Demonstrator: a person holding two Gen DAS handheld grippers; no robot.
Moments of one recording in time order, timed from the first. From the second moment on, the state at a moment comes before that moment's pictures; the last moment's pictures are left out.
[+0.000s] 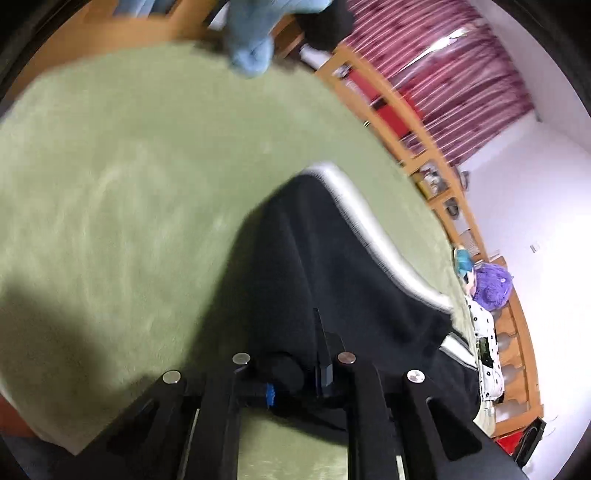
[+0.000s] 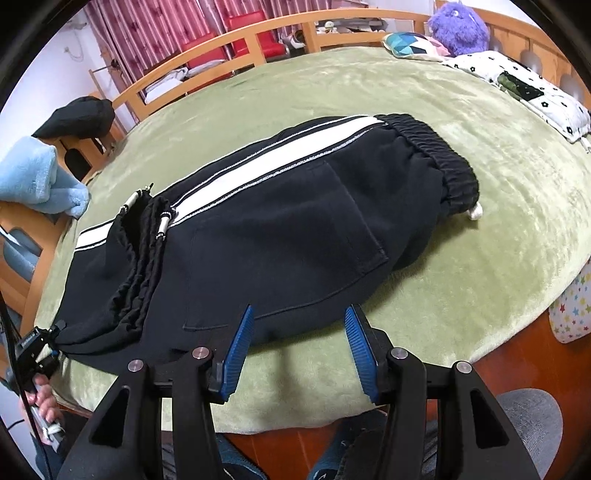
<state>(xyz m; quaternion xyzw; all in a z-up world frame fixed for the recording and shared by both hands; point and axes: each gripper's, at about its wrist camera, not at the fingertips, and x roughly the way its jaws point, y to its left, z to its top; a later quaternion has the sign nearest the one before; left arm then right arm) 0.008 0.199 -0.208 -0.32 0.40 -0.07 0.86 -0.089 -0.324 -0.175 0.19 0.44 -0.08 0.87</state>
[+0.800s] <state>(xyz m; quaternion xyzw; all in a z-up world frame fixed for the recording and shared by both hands) -0.023 -0.272 0.006 0.07 0.27 -0.33 0.90 -0.146 -0.485 -0.126 0.21 0.35 -0.10 0.91</state>
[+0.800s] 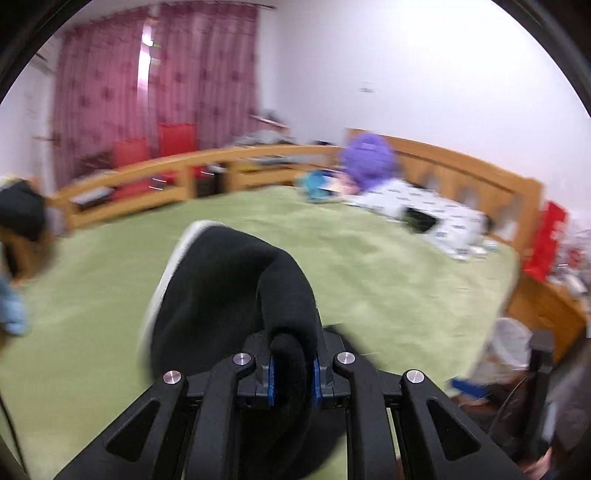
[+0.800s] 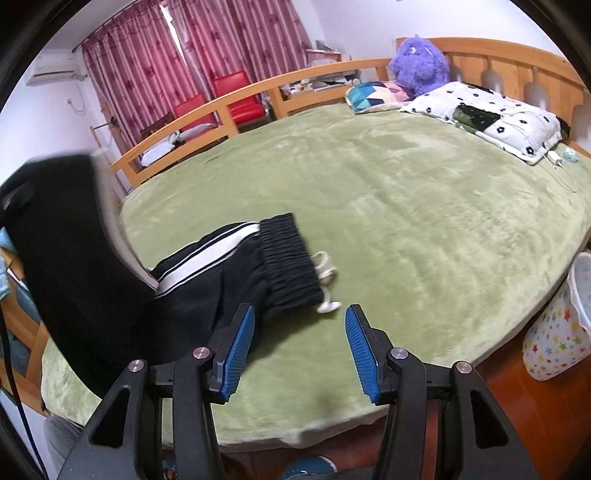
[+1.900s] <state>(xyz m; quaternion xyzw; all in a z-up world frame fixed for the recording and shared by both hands) 0.021 -0.112 -0.161 -0.01 0.45 -0.19 0.87 -0.067 -0.487 -0.155 0.15 0.40 -0.04 0.90</state>
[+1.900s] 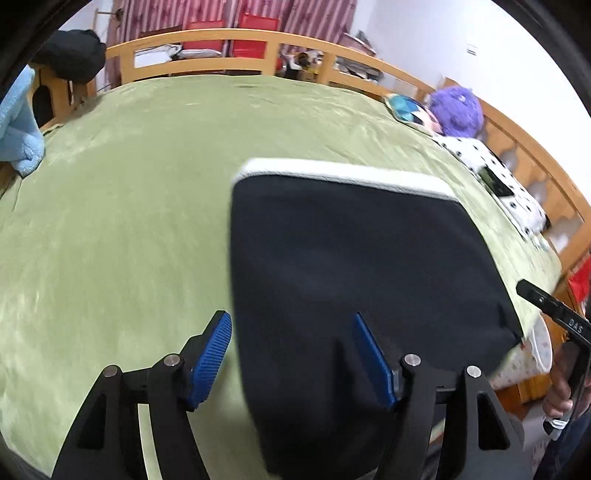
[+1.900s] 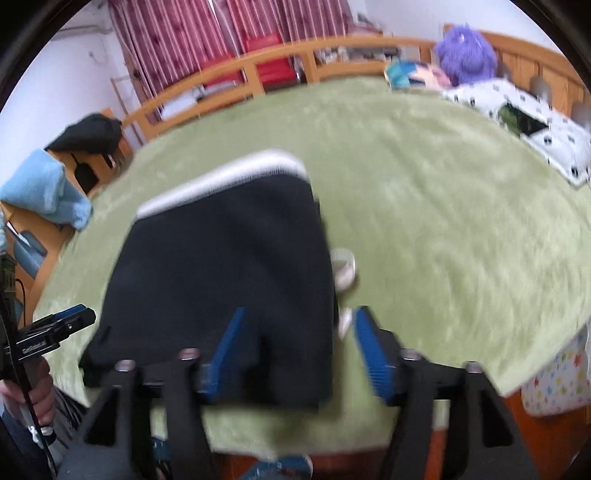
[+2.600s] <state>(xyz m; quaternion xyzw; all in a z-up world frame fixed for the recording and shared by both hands) 0.099 -0.128 -0.223 -0.06 0.53 -0.24 0.81 0.048 -0.500 -0.215 0.19 0.48 -0.01 0.86</state>
